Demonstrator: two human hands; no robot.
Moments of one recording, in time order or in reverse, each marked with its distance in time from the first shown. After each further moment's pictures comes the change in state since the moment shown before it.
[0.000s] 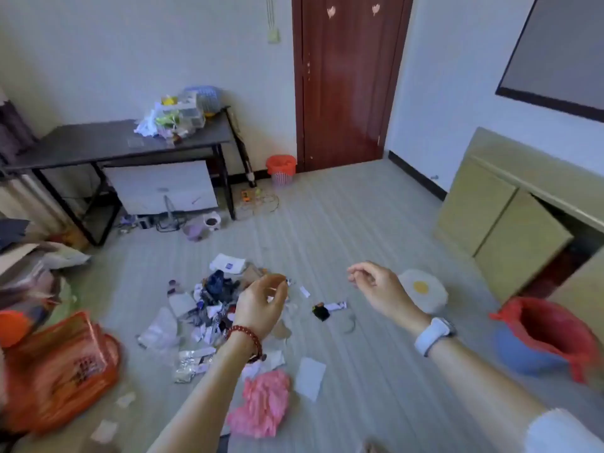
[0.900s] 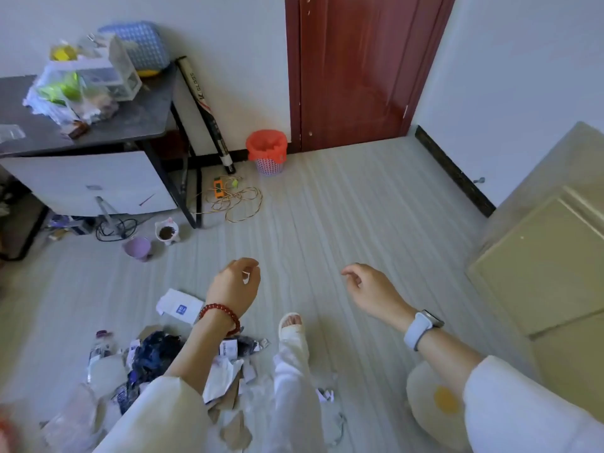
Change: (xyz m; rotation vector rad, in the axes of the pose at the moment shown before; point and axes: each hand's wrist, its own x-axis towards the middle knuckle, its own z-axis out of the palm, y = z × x) left_hand 0.628 -0.032 0.195 0.317 -0.072 -0.199; right_hand 0.630 0.174 -0.048 -0.343 -0.286 0.107
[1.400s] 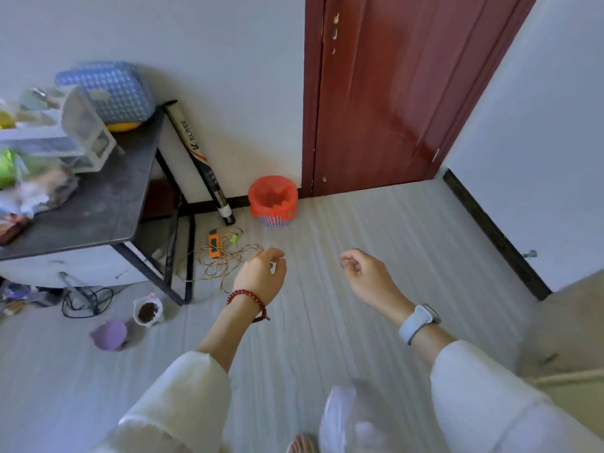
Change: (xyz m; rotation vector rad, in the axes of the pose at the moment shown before) left_hand 0.490 0.079 -0.032 -0.013 -0.042 0.065; right_hand 0.476 -0.097 -0.104 0.128 0.088 0.002
